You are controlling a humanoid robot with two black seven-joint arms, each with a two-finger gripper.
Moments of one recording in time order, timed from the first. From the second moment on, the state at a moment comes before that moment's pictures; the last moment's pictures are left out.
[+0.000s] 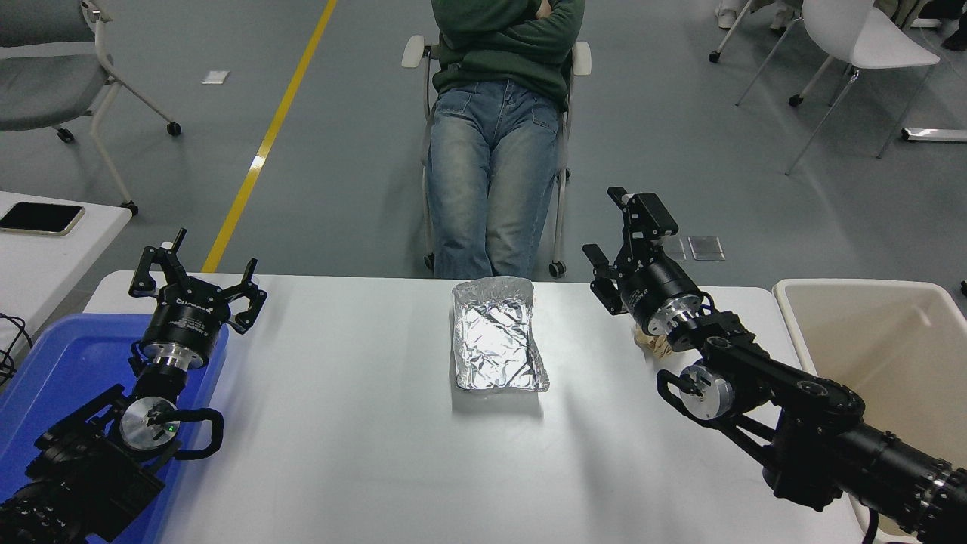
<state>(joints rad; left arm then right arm) -0.55 0.33 -0.83 -0.45 -0.19 -0.66 -0.48 0.70 -0.25 0.49 1.03 -0.33 -0.23 0.51</state>
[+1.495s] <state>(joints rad) -0.55 0.33 -0.83 -0.45 -0.19 -0.66 -0.48 0.67 -0.17 0.58 0.99 -0.35 -0.25 0.52</state>
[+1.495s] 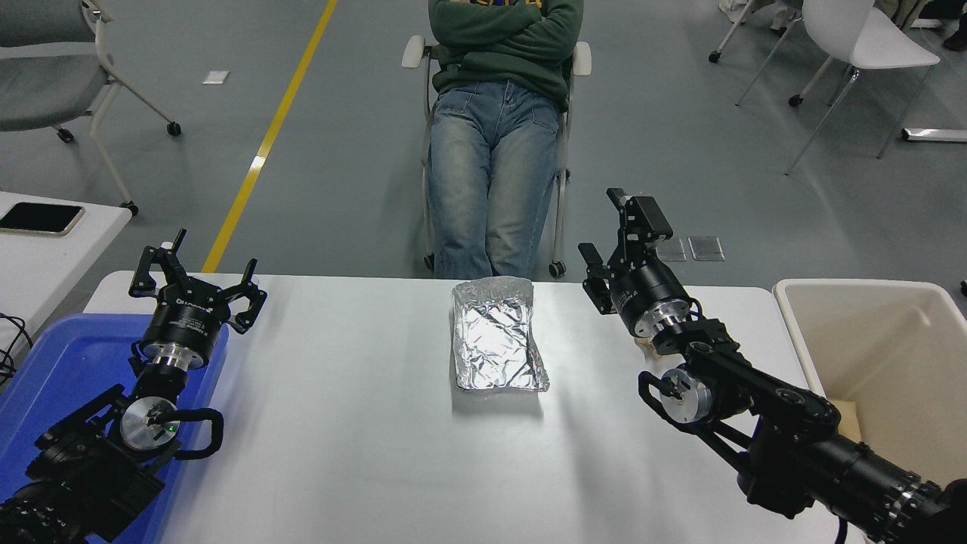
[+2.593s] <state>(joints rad) -0.55 0.33 -0.83 -0.44 -0.19 -0.66 -0.48 0.77 -0.19 0.27 0.84 -0.84 -0.43 0.41</state>
